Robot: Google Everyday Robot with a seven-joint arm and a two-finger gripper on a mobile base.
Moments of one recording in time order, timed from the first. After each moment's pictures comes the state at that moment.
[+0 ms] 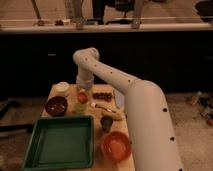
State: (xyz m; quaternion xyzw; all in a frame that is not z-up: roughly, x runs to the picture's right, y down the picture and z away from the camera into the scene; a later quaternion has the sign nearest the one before) arm -0.121 0.045 0.846 -0.31 -0.30 -0.47 0.77
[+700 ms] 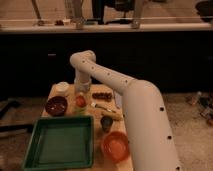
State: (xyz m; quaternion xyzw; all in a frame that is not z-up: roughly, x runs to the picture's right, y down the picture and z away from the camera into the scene) arm -0.133 0.061 0.839 -0.33 -0.30 -0.48 0.76
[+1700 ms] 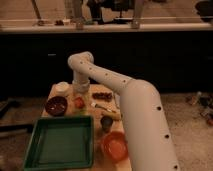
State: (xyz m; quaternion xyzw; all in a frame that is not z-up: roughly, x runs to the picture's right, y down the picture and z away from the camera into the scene) arm -0.141 0.069 0.840 -0.33 -0.31 -0.48 0.75
